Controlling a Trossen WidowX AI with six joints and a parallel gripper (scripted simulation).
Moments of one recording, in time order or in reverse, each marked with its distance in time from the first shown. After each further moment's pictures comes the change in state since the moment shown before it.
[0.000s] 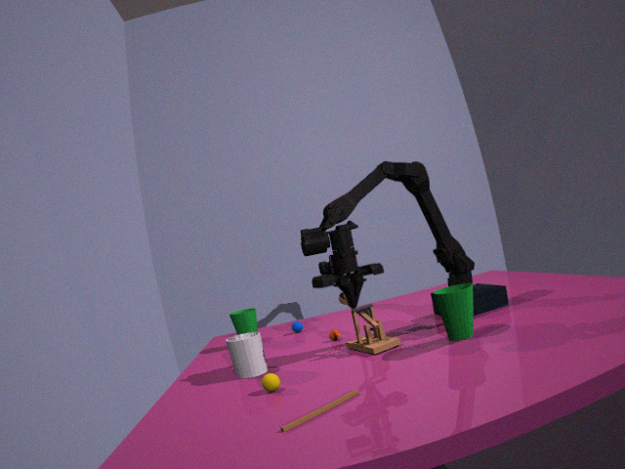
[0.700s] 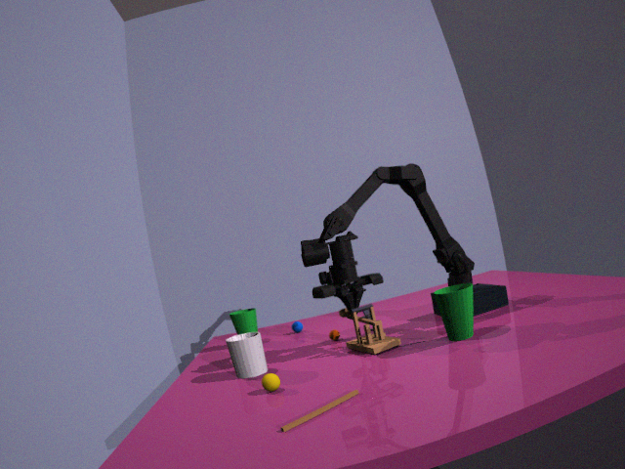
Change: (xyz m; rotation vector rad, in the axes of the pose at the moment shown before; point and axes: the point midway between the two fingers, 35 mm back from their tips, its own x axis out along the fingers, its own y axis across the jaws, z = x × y) arm 0.027 0.000 0.011 -0.003 0.002 -0.001
